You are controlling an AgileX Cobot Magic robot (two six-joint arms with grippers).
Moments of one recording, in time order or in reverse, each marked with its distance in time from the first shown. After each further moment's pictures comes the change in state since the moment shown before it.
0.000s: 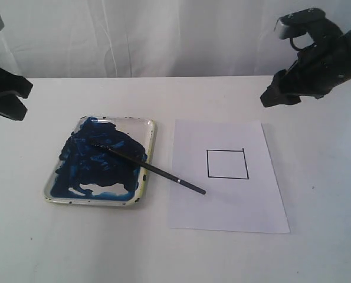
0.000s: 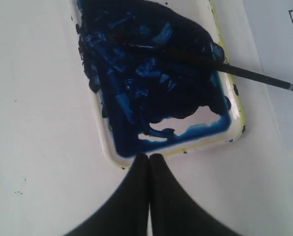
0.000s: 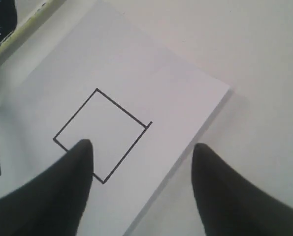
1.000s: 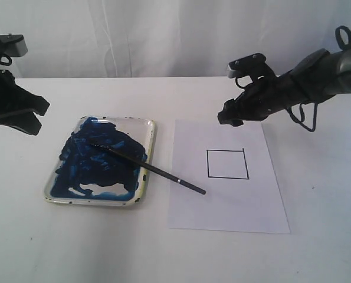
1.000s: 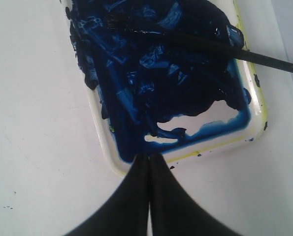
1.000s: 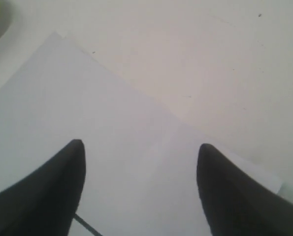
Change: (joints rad) left arm 0.000 0.138 0.000 -0.022 -0.049 0.073; right arm 0.118 0.395 -0.124 0.322 -0.336 -0.234
